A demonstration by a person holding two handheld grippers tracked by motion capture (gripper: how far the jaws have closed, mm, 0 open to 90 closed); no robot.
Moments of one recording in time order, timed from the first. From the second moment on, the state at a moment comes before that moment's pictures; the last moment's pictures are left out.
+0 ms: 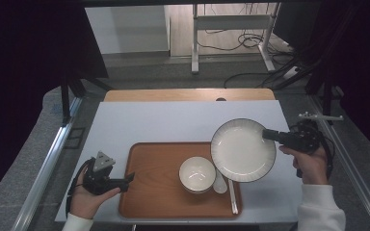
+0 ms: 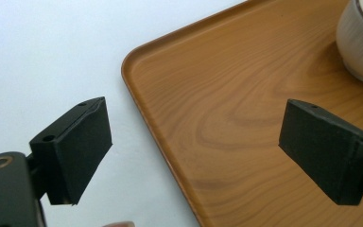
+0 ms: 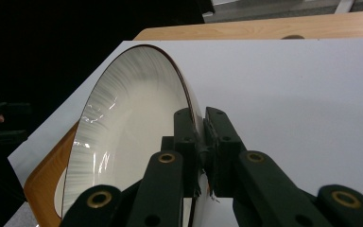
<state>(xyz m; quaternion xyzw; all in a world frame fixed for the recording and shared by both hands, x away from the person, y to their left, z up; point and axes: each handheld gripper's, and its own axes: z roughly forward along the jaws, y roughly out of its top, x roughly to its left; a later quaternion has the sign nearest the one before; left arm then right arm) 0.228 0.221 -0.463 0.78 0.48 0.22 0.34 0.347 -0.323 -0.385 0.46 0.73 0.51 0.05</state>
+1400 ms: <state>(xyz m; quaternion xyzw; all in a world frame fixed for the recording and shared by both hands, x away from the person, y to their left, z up) 0.300 0.105 -0.411 0.76 0.41 0.00 0.51 0.348 -0.242 -0.378 0.37 0.76 0.53 0.04</state>
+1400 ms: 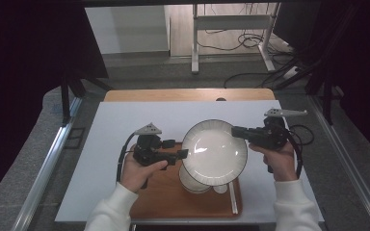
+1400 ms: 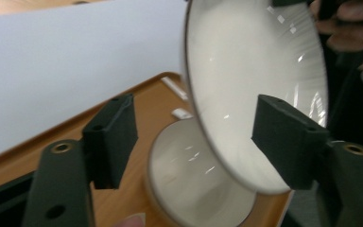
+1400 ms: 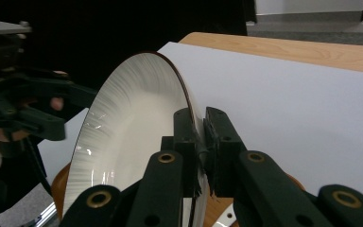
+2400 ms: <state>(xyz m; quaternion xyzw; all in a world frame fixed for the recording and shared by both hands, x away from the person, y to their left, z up) 0.327 0.126 -0.412 0.74 0.44 -0.08 0.51 0.348 -0.223 -0.386 0.34 0.78 0.52 0.01</state>
